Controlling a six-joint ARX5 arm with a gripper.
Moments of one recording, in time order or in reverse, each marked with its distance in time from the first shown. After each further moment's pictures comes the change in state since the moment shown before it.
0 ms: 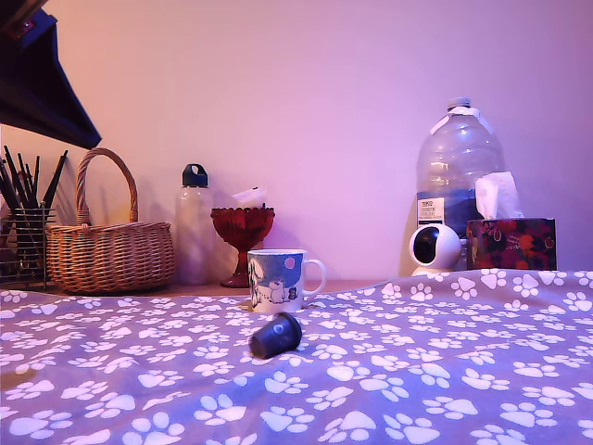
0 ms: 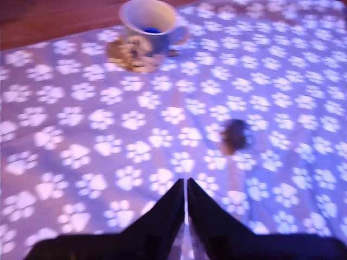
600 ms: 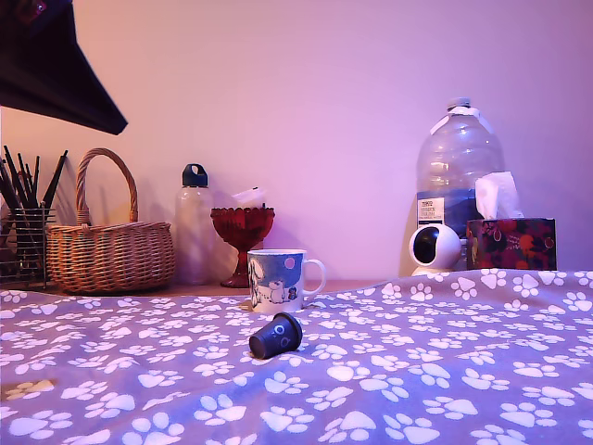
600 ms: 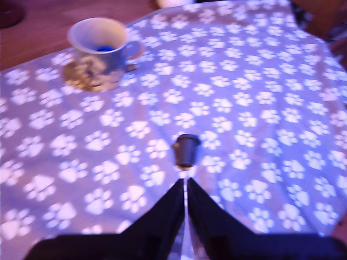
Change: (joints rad) arm -0.055 0.002 0.000 0.040 0.060 0.089
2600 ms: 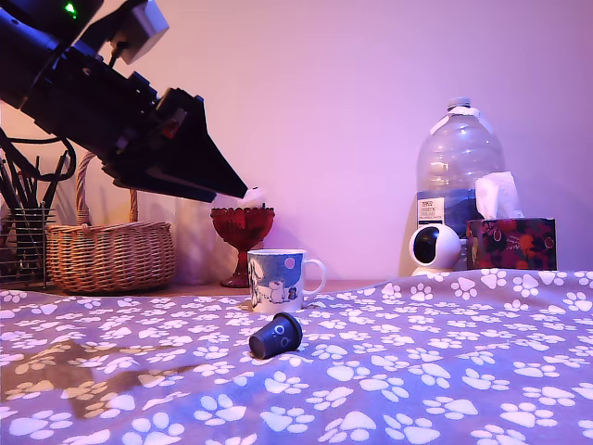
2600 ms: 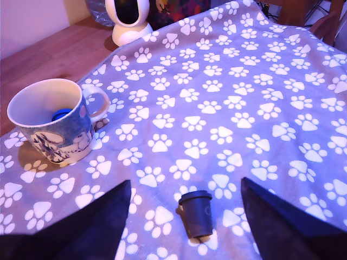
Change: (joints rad) arm -0.077 0.418 0.000 0.509 0.029 0.152
